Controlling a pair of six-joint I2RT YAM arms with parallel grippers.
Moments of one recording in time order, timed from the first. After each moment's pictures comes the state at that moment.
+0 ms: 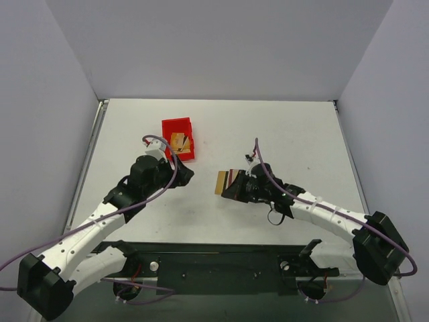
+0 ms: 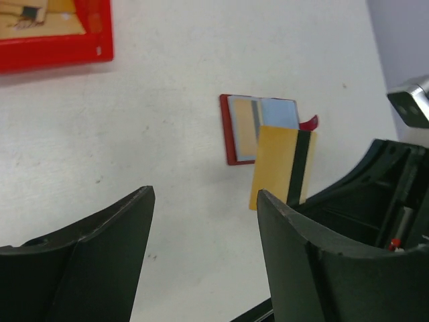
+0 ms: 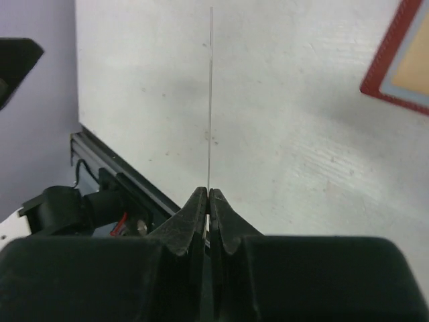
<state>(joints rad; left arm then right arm) -0.60 0.92 0.69 -0.23 -0.06 -0.64 0.79 1.21 0.57 0.03 -0.12 0.92</state>
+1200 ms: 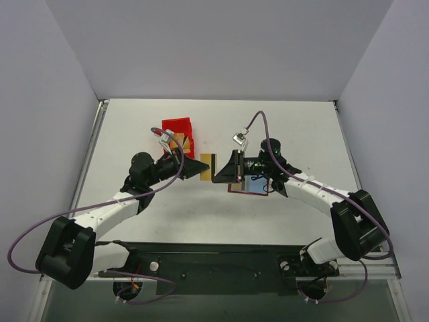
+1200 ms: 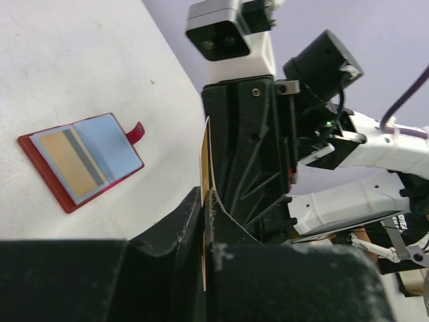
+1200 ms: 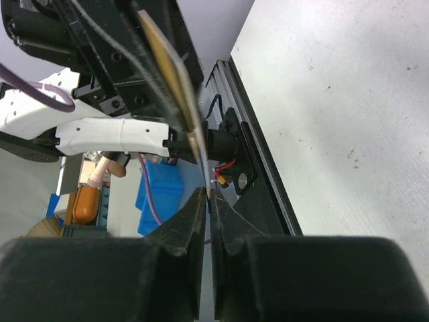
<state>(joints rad) -0.45 1.22 0.55 0.69 0.63 -0.95 0.53 1.44 0.74 0.45 -0.94 0.94</state>
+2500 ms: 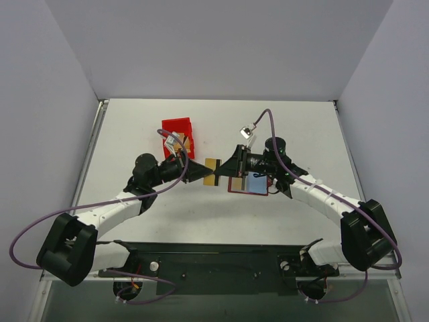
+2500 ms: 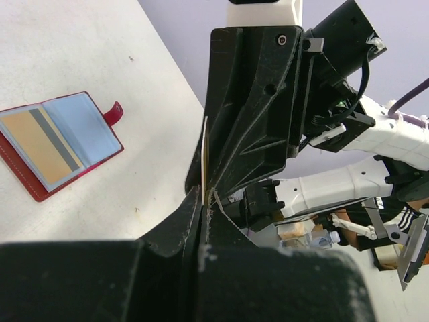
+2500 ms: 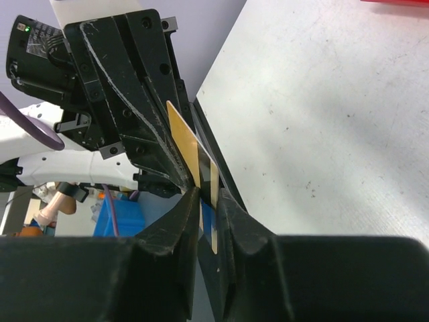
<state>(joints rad) -0.49 1.25 0.54 0.74 0.69 -1.01 0.53 1.36 0.75 0.36 -0.76 0.82</state>
